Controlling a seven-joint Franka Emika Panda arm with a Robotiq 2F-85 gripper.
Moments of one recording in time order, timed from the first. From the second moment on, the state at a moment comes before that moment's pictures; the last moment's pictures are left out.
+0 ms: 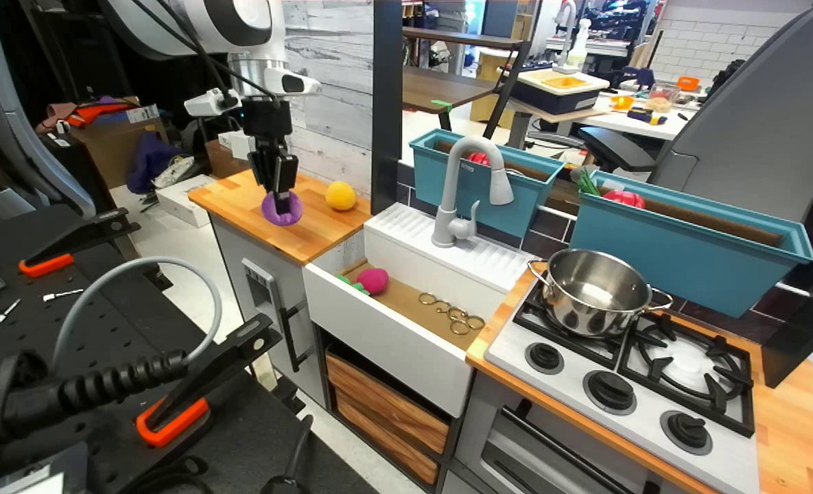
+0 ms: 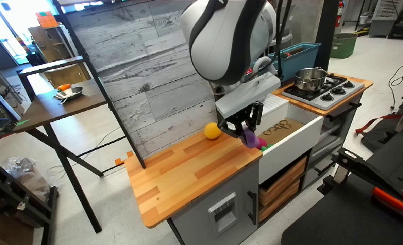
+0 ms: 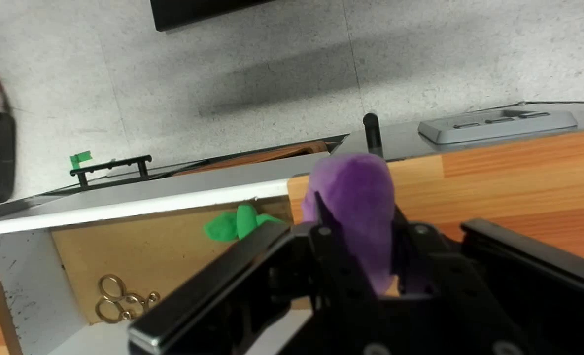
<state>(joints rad) 0.43 0.92 -0.10 -1.66 -0.12 2.33 0.59</state>
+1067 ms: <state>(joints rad) 0.47 1.08 -0.14 -1.54 -0.13 2.47 0.62</state>
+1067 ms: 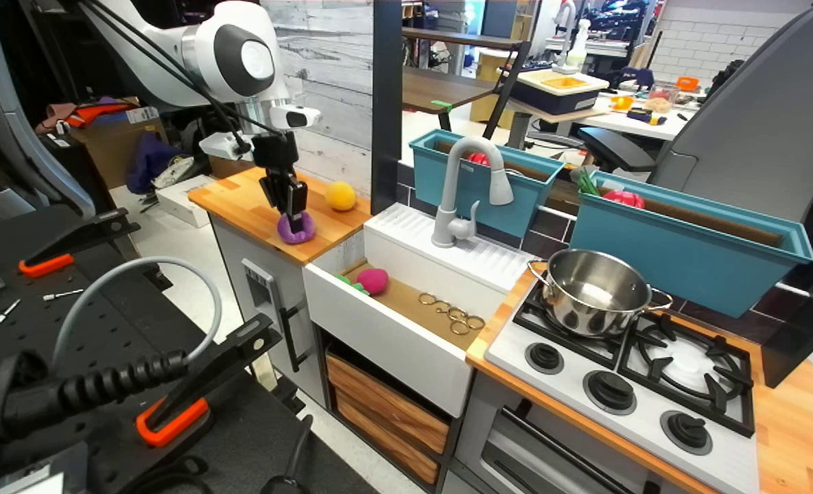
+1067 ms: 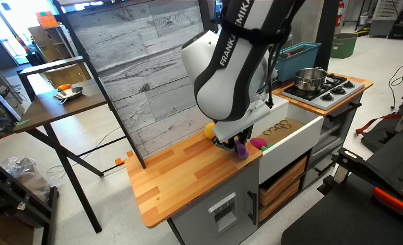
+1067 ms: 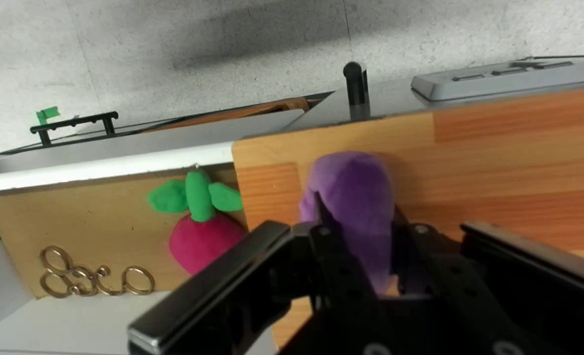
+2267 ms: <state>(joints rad) 0.35 0.89 0.12 -1.54 0.03 2.31 0.37</state>
